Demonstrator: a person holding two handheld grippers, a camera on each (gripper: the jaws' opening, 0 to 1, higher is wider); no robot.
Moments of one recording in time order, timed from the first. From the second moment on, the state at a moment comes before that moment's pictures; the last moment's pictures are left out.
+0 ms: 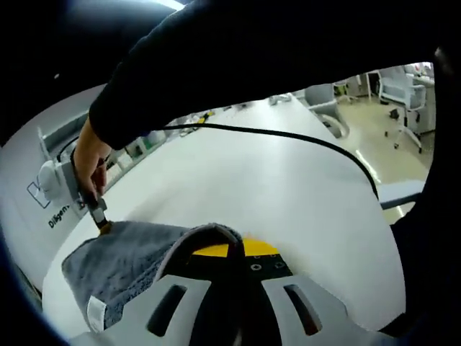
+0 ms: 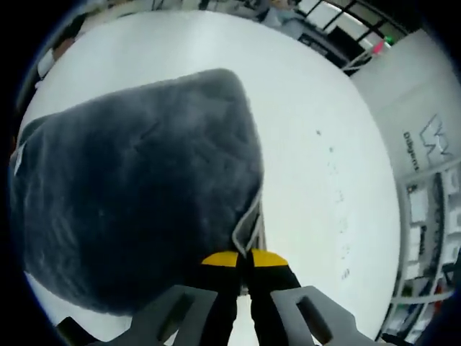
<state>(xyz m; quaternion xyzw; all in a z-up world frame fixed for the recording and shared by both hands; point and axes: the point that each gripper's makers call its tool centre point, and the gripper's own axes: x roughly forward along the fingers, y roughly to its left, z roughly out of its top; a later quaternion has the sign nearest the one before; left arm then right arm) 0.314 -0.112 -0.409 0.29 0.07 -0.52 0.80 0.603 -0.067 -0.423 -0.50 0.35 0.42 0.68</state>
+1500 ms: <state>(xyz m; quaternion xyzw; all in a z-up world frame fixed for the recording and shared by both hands) 0.317 -0.110 -0.389 0.24 0.04 -0.52 0.82 0.612 -0.067 -0.423 -0.49 0.38 0.40 0.67</state>
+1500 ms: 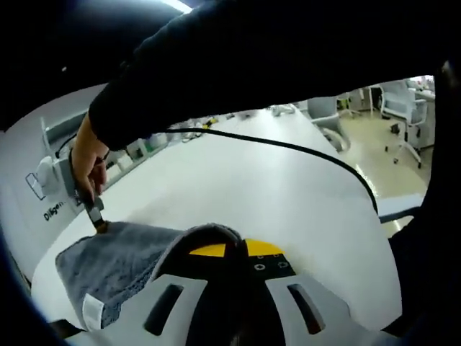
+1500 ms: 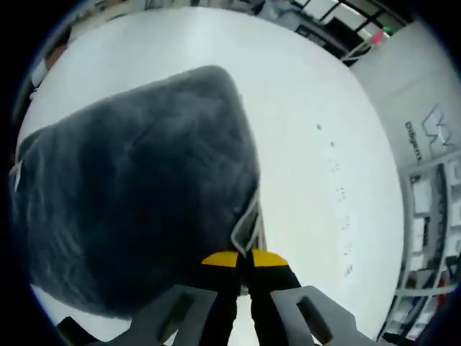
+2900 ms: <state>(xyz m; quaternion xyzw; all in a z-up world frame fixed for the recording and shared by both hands) 0.369 0.056 -0.307 0.05 0.05 -0.32 0.94 0.629 -0.073 -0.353 -0.45 0.27 0.36 0.77</state>
